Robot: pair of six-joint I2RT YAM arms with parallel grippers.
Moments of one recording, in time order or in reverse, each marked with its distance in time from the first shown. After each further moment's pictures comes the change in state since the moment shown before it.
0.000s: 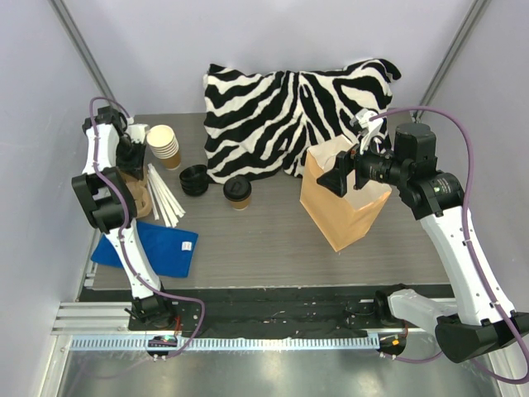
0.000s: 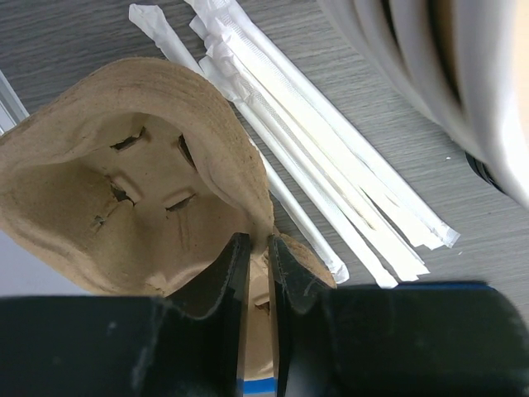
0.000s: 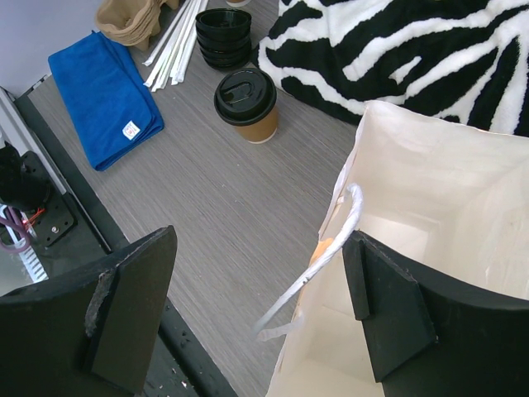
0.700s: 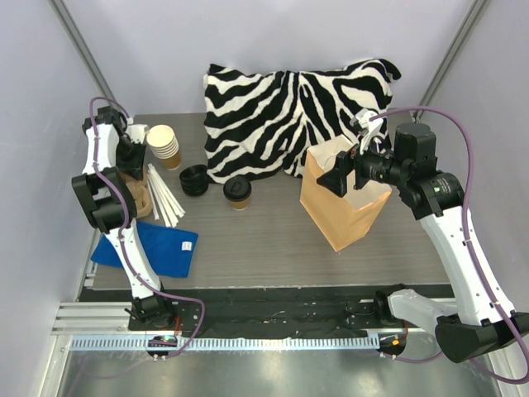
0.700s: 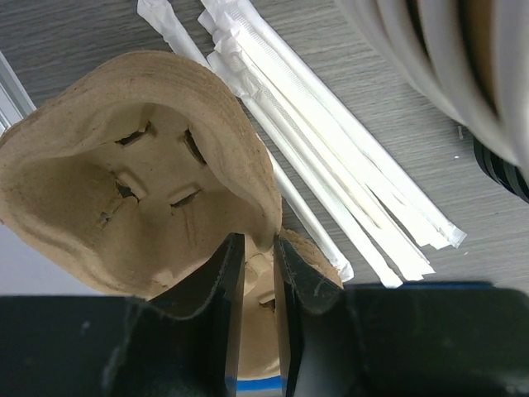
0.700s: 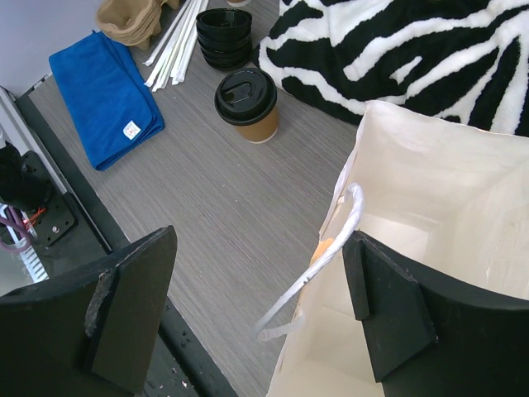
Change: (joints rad) left arm 0.000 -0.001 0.000 -0.001 -0.020 -0.001; right arm 0.000 0.000 0.000 0.000 -0.002 0.000
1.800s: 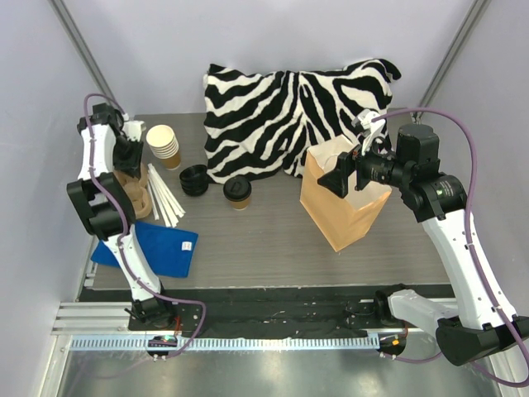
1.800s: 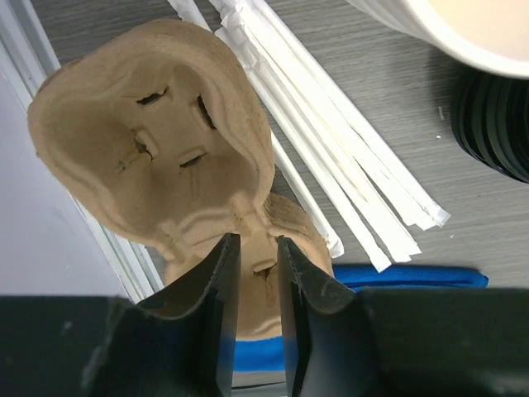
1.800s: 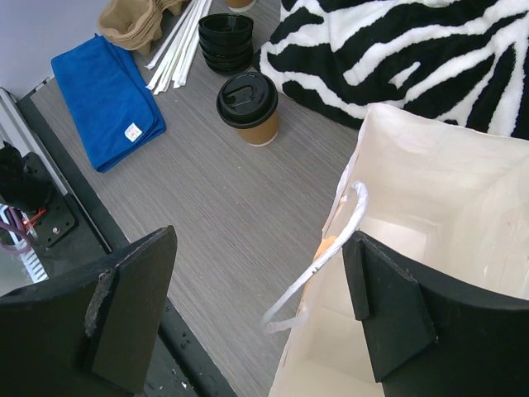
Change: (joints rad) left arm 0.000 -0.132 -0.084 0.023 -0.014 -0.026; right arm 0.000 -0.018 0.000 0.000 0.000 0.000
